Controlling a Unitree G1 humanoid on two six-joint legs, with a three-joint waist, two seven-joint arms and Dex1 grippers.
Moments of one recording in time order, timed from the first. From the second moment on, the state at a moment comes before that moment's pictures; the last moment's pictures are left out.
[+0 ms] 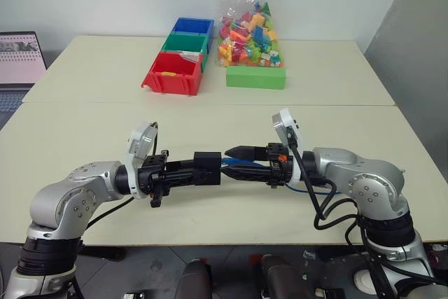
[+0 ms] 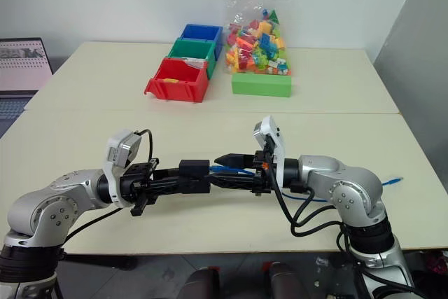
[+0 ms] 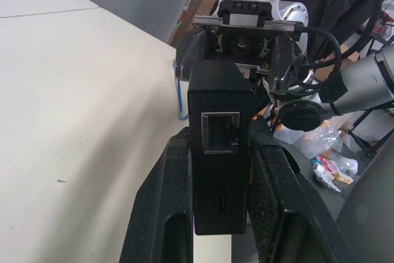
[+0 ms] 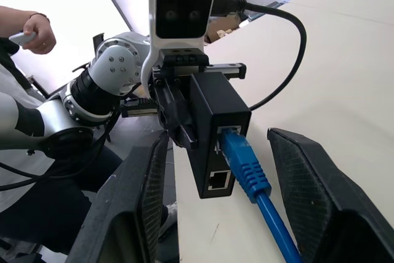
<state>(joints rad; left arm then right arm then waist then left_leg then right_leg) -0.25 0.75 0.14 -0.23 -0.90 0.80 -1.22 -0.53 -0.39 0.11 -0.40 0.89 1.01 0.72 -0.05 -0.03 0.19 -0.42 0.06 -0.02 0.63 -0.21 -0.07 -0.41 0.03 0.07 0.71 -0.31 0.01</state>
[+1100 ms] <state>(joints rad) -0.27 0.75 0.14 -0.26 -0.90 0.80 -1.21 -0.53 -0.39 0.12 -0.35 0.93 1.02 0.76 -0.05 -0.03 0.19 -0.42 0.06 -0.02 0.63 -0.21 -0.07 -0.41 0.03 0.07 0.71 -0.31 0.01</state>
